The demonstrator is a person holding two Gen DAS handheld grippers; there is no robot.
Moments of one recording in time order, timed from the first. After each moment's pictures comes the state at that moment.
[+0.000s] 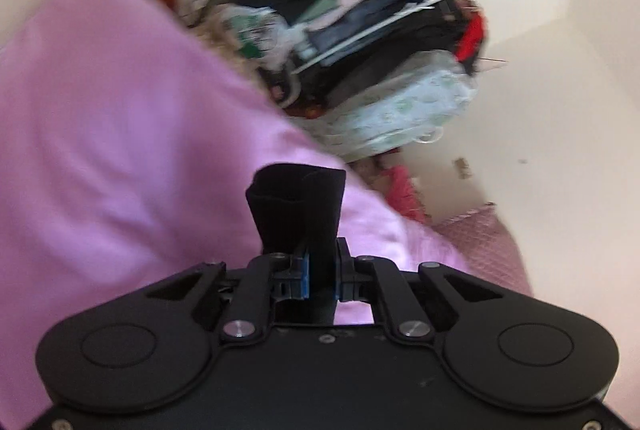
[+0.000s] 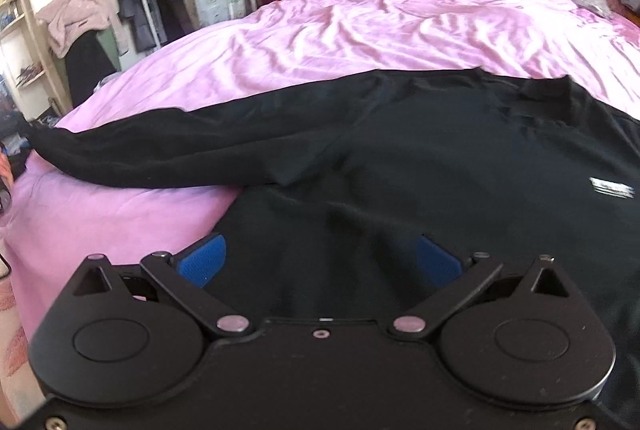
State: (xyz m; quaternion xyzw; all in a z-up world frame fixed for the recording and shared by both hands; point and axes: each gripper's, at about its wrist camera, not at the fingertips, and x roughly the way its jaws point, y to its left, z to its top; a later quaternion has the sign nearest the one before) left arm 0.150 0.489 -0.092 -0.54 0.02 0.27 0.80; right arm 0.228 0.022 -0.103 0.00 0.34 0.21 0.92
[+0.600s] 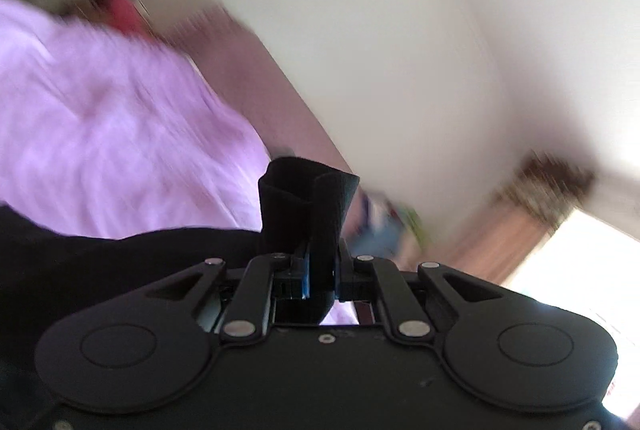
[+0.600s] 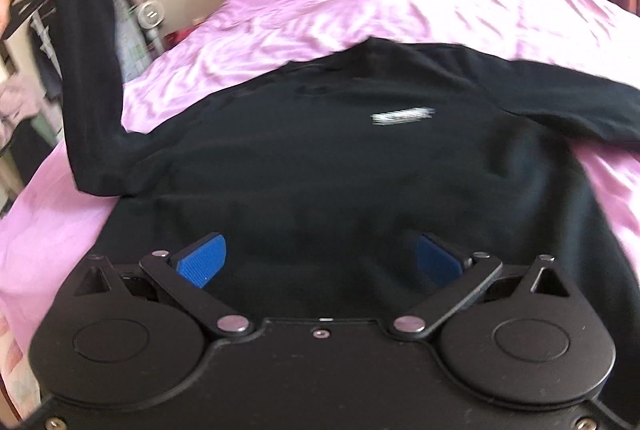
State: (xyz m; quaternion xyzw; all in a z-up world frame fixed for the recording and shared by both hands) left arm 0.327 0.102 0.071 -0.44 0.09 -0.17 0.88; right arm 0.178 -0.177 -0.113 0.12 0.35 0.09 0.92
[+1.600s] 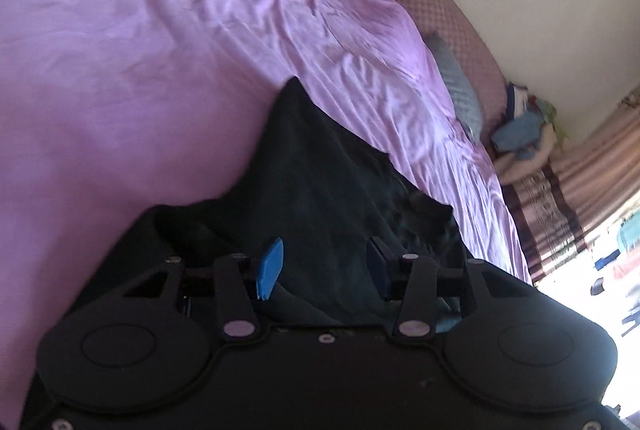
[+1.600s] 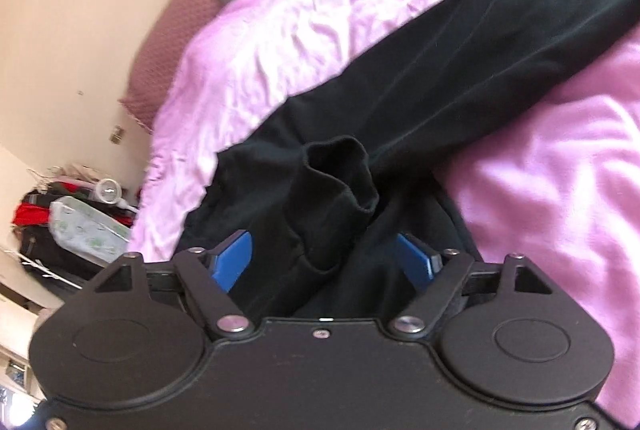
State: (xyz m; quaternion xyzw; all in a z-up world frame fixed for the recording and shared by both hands) left arm 0.316 0.165 -0.146 -0.38 0.31 -0.04 0.87; right arm 0.268 -0.341 -0.150 0.42 0.33 -0.01 0.85
